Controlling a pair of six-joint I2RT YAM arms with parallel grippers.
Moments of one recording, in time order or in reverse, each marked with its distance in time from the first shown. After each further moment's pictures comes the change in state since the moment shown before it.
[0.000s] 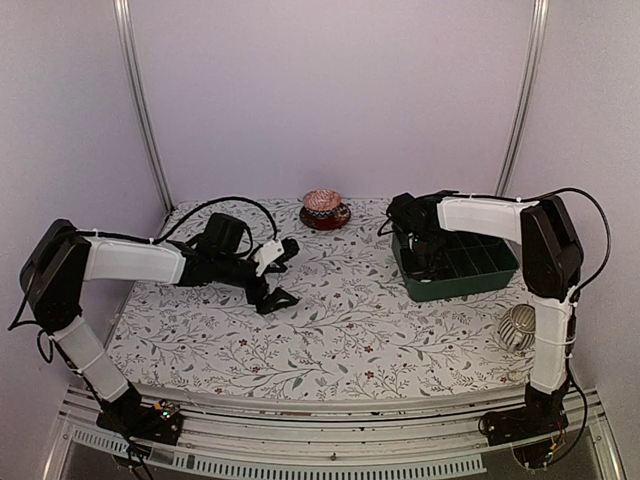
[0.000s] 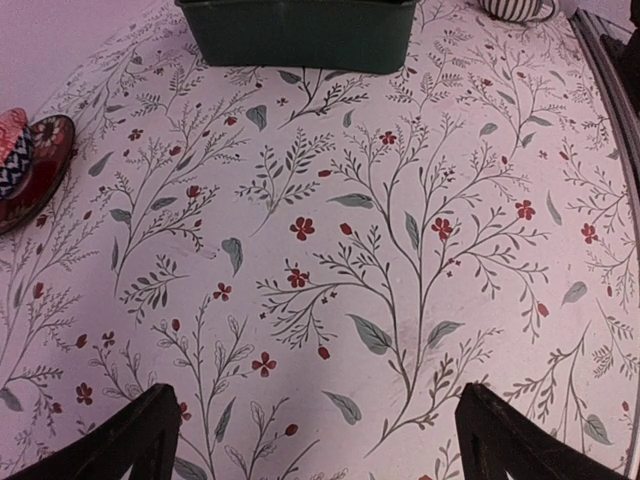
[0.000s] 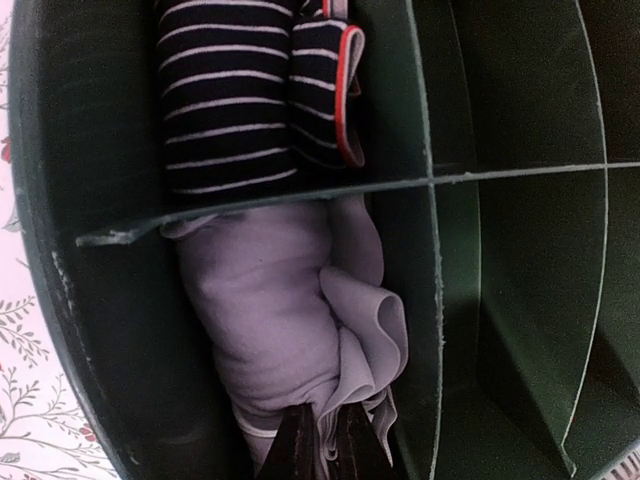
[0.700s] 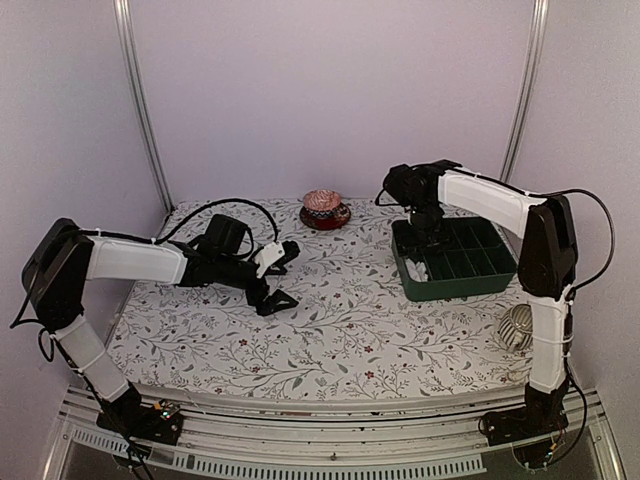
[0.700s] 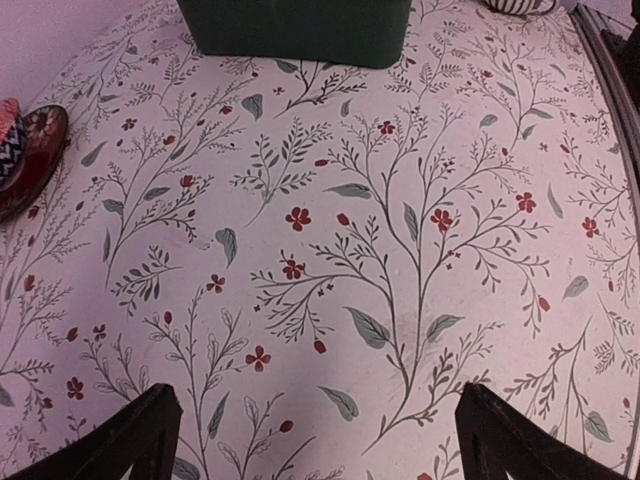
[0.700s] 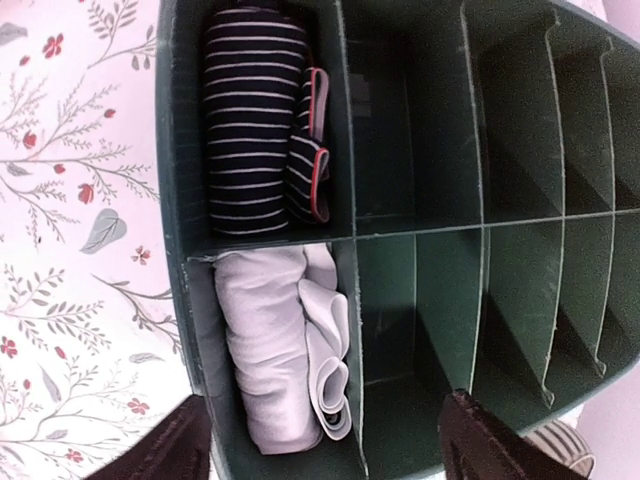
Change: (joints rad) left arm 0.000 0.014 0.001 -0.009 0.000 0.000; right arm 0.002 0.044 0.298 -0.235 0.039 -0.034
